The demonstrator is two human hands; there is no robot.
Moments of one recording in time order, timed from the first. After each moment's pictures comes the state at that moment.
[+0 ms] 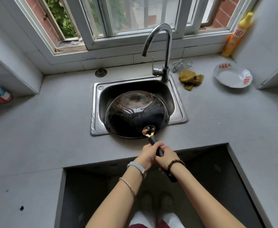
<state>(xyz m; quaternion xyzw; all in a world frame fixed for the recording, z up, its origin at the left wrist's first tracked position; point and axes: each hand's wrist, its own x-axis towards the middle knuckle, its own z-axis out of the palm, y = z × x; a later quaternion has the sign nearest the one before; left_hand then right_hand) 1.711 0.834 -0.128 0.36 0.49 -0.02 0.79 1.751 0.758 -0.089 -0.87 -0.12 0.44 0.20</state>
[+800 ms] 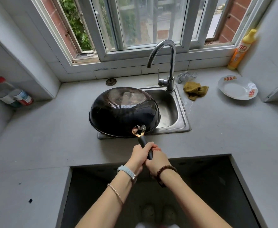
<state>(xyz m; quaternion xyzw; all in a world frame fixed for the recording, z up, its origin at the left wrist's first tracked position) 1.683 0.844 -0.083 0.37 0.45 0.09 0.81 1.723 0.773 -0.042 -0.85 -0.24 0.40 0.25</state>
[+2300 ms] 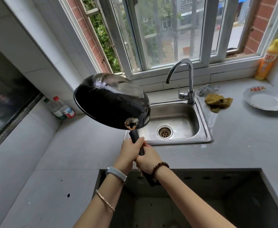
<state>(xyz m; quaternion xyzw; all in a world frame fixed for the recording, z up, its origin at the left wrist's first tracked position) 1.619 0.867 0.035 0.62 0.53 0.20 0.55 1.671 0.799 0.027 -0.67 -0.31 0.50 0.46</state>
